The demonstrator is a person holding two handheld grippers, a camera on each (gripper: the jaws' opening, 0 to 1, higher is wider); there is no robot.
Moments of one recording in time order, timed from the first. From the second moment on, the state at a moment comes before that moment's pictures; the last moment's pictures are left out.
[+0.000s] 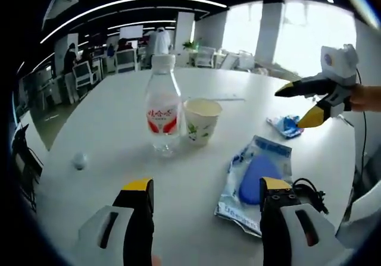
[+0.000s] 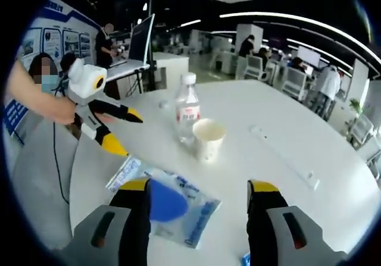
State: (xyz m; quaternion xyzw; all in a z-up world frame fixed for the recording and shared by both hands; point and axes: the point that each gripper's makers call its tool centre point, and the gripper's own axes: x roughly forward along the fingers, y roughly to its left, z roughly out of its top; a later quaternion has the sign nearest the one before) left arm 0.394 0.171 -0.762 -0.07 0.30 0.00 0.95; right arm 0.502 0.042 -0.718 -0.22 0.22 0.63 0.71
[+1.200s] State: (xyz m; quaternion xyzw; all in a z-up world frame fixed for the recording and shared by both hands) left arm 0.361 0.135 -0.811 -0.14 0.36 0.01 0.92; right arm 0.500 -0.003 -0.779 -0.20 0.31 0.60 0.71
